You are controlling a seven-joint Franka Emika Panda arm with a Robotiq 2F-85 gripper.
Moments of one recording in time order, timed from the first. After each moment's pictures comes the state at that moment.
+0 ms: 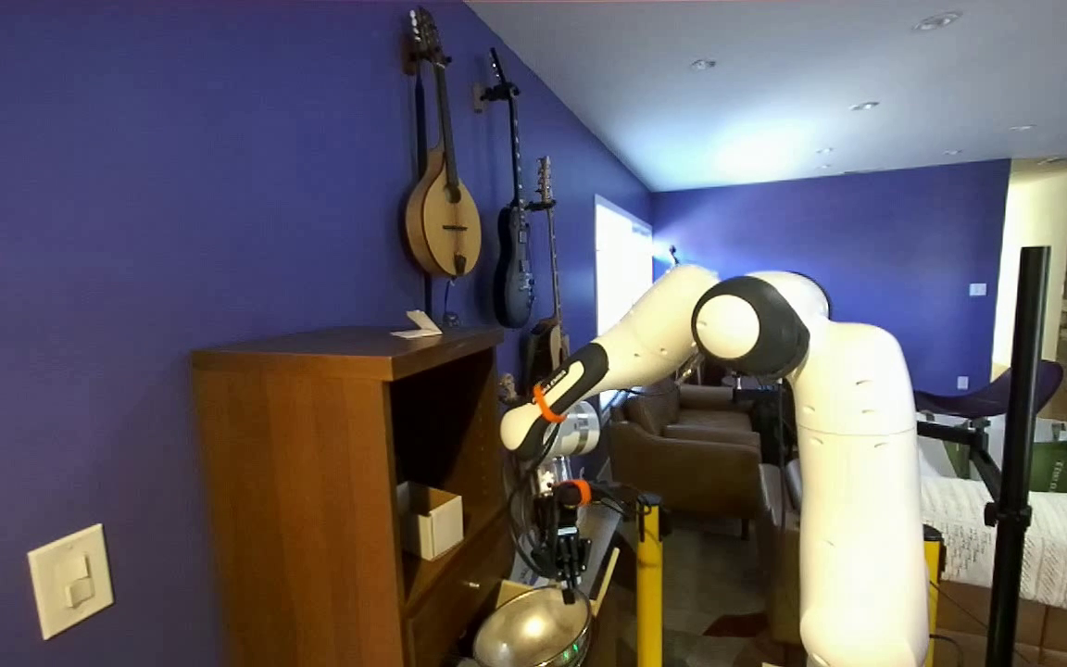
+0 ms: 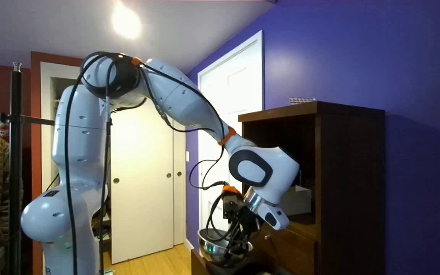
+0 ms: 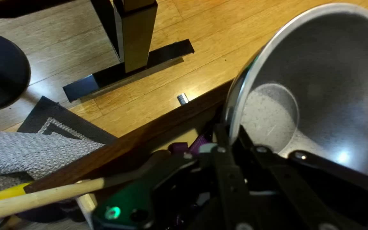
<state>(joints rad) -0.26 0.10 -0.14 -2.24 0.23 1.86 -0.11</state>
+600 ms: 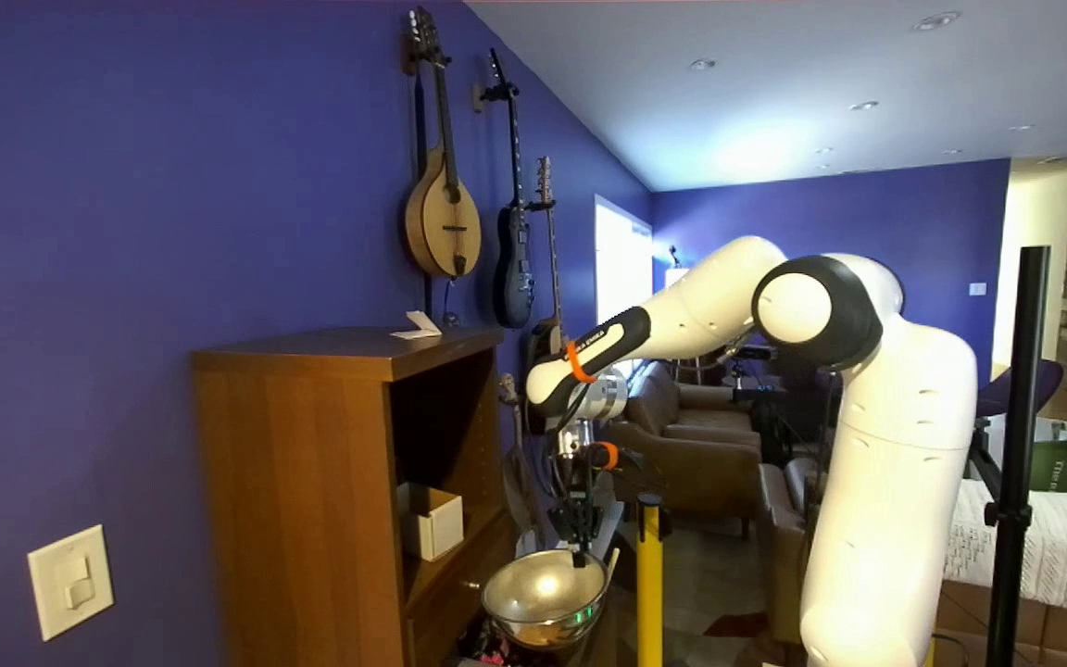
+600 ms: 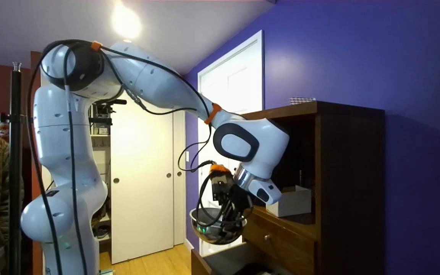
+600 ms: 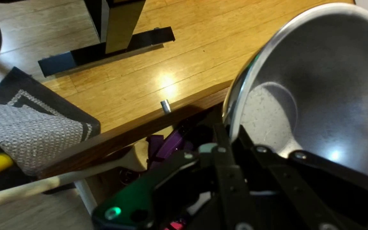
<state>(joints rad) -0.26 -0.12 -0.20 -2.30 0.26 1.78 -0.25</state>
